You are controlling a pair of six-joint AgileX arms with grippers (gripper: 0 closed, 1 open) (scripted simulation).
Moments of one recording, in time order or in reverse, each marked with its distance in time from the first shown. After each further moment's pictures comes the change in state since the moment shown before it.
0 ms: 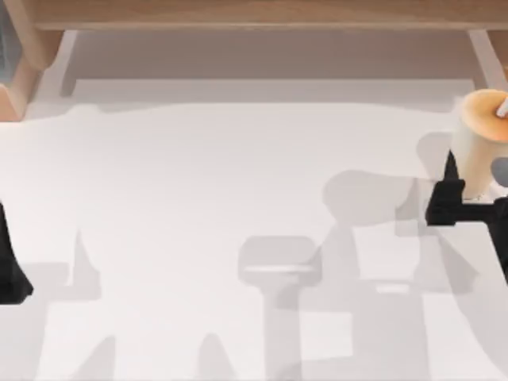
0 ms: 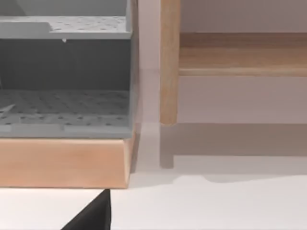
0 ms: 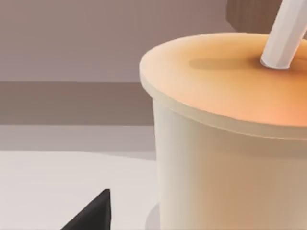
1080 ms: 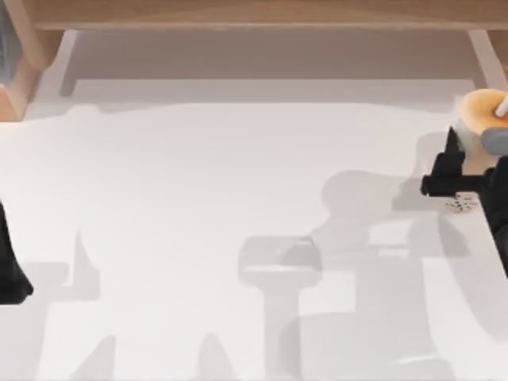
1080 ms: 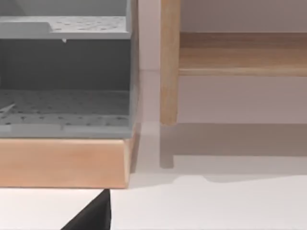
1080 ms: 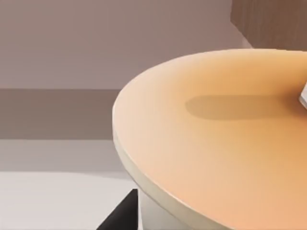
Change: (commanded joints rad) left arm 0.000 0.000 0.000 0.000 0.000 0.000; right arm -0.067 0.097 0.158 -0.058 -0.065 -0.008
